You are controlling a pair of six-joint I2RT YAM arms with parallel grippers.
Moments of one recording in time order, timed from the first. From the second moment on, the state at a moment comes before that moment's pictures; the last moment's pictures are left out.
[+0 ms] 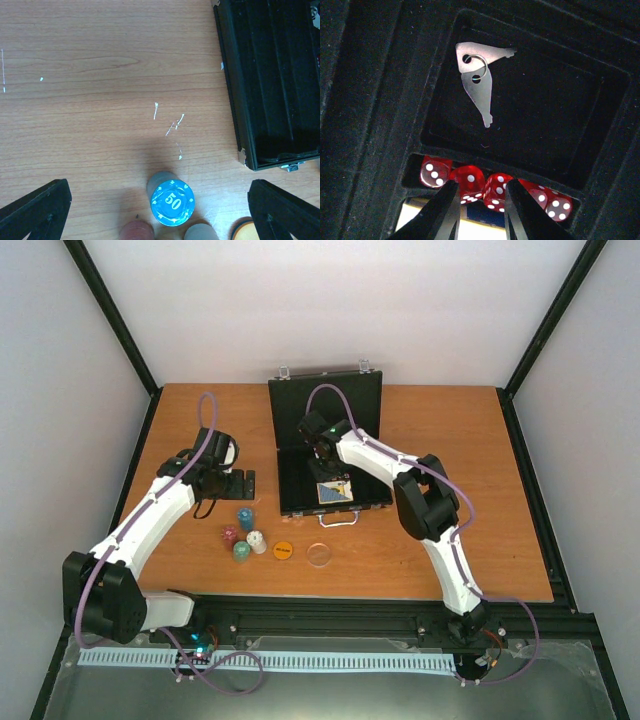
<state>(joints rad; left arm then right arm) -0.28 1.29 1.02 -0.82 -0.04 -0.26 0.69 2.26 1.89 -0.92 0.14 0.21</state>
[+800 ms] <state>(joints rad) -0.28 1.31 1.02 -0.81 -0.04 -0.26 0.71 2.32 1.94 -0.93 0.21 0.19</state>
